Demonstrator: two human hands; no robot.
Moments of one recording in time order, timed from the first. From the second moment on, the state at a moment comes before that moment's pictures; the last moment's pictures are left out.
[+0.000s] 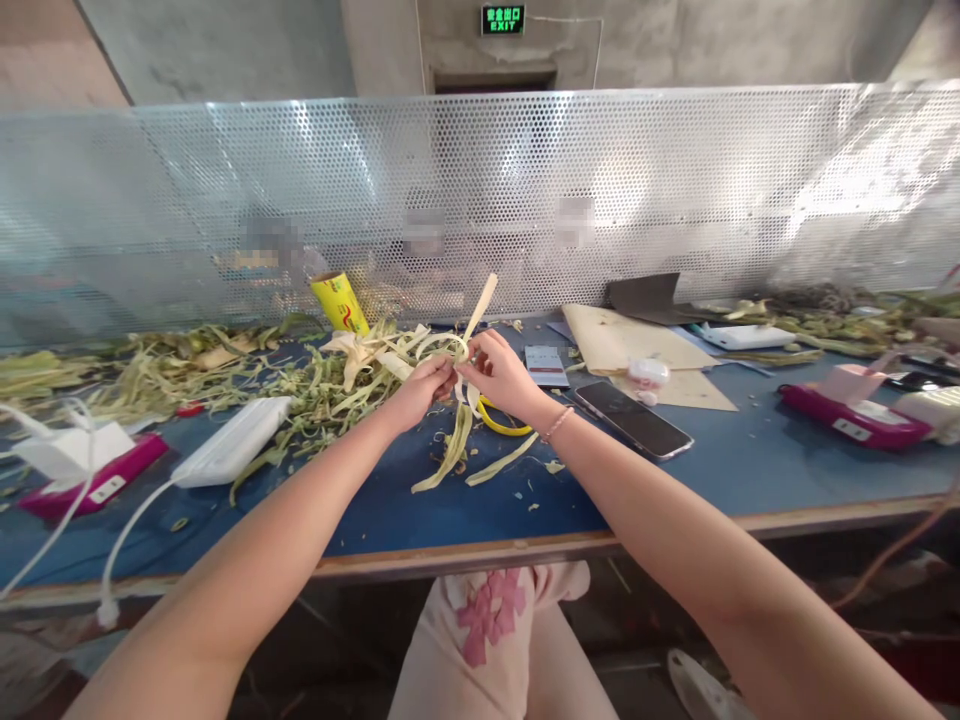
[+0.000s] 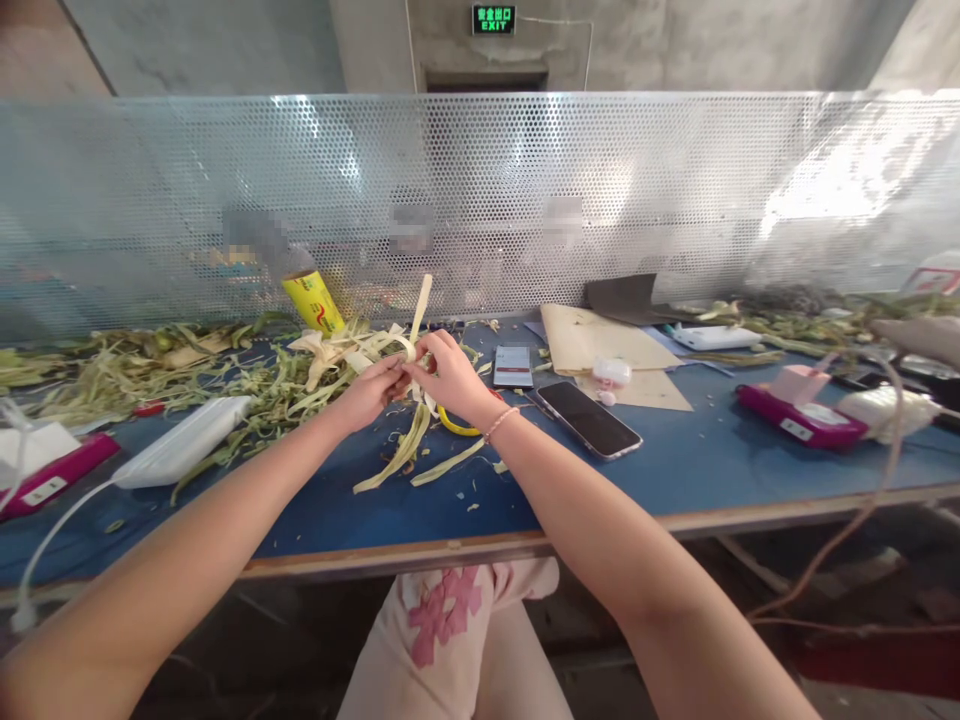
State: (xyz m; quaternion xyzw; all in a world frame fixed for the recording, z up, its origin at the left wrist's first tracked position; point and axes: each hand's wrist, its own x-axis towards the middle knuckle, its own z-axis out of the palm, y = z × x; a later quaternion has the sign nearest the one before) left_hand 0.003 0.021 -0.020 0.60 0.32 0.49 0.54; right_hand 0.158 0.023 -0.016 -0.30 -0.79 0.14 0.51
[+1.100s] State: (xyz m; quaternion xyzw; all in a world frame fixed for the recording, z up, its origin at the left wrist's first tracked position) left_hand 0.005 0.013 -0.004 0.38 0.35 0.53 0.67; right_hand 0.157 0.009 -0.014 -0.29 -0.91 -0.14 0.28
